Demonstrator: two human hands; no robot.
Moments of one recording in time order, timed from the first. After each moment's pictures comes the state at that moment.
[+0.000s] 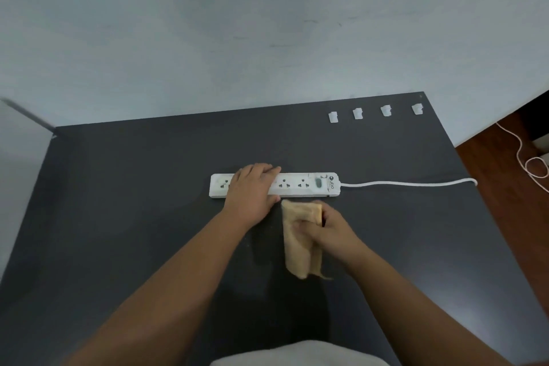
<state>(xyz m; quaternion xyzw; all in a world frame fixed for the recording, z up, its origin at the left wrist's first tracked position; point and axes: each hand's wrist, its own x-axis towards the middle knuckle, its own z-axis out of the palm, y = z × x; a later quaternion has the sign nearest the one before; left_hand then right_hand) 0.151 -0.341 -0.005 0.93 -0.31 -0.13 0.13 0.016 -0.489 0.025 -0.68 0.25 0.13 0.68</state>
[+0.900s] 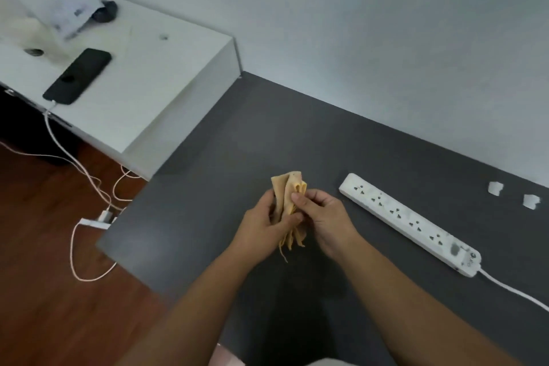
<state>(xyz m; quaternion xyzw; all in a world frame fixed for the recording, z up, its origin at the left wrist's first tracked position) 0.043 -0.177 0.046 0.77 0.14 -0.12 0.61 0.091 -0.317 0.050 -0.55 0.13 0.31 0.76</state>
